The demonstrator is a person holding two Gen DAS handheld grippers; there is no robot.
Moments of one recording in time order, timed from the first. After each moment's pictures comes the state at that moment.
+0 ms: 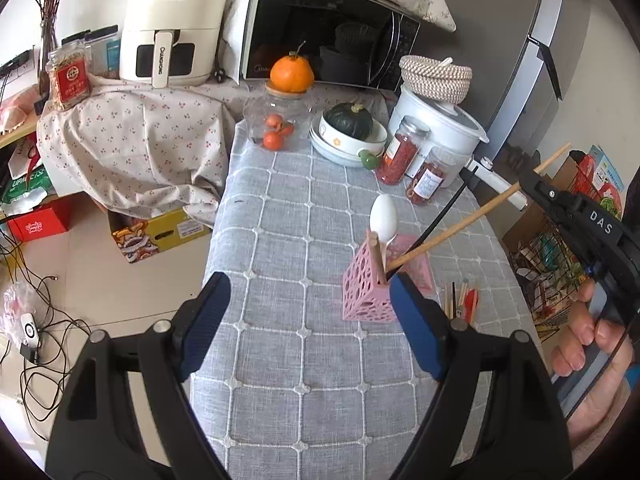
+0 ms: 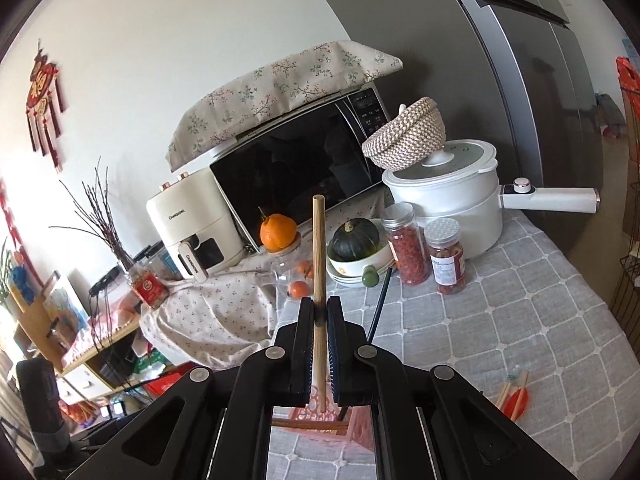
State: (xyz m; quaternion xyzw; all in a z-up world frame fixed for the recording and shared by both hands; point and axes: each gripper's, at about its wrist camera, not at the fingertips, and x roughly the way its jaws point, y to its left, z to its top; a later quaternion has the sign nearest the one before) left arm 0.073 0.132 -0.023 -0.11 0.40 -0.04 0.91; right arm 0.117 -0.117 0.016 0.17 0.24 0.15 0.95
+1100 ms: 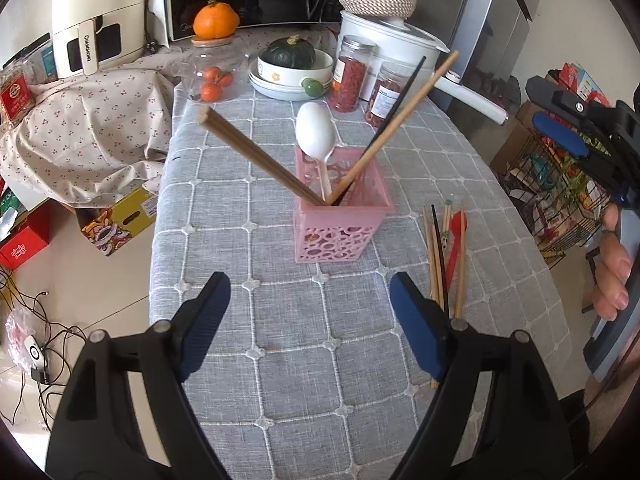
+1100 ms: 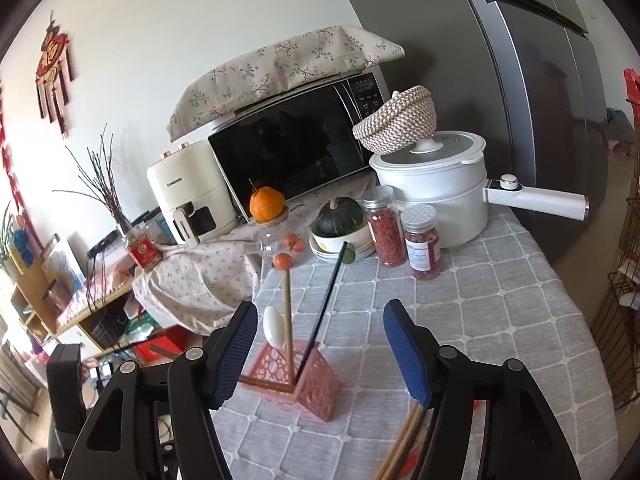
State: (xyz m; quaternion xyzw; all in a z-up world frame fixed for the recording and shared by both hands) left arm 0.072 0.060 -0.059 -0.02 0.46 -0.10 0.88; right arm 0.101 -0.163 0.005 0.12 0.27 0.17 0.94
